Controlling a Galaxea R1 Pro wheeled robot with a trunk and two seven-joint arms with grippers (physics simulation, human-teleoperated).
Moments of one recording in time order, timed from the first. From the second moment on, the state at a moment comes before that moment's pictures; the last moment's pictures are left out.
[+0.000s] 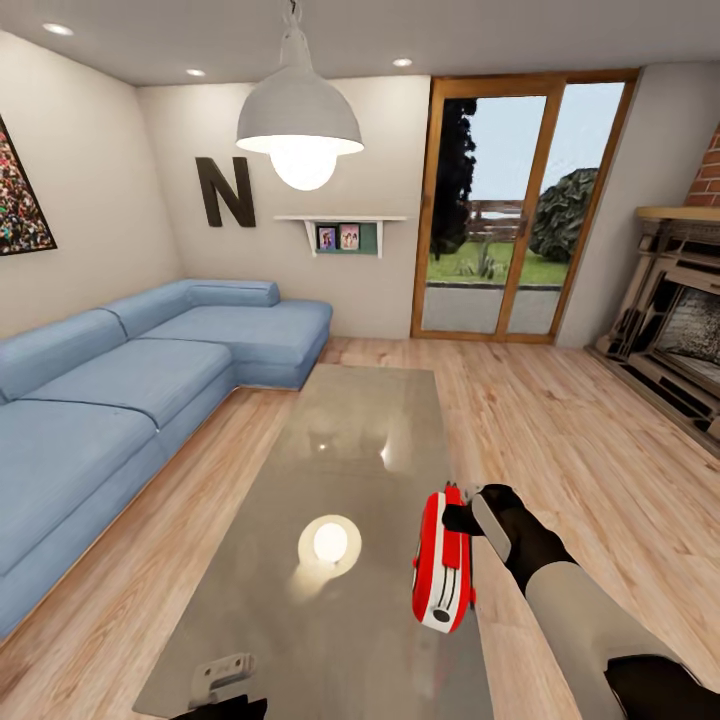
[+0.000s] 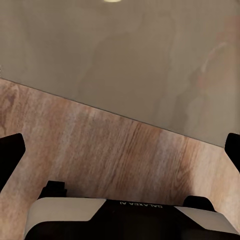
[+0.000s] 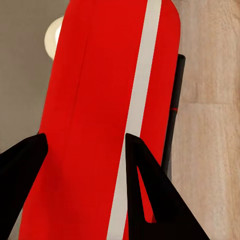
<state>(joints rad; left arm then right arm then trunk) 0.12 -0.10 0.03 -1.55 0.22 0.85 0.13 -0.81 0.00 0.08 -0.61 -0.29 0.76 -0.18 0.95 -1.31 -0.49</state>
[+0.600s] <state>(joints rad) 0.12 -0.10 0.03 -1.55 0.22 0.84 0.13 -0.81 0.00 0.13 -0.61 -0.30 0.76 -0.18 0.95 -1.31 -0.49</state>
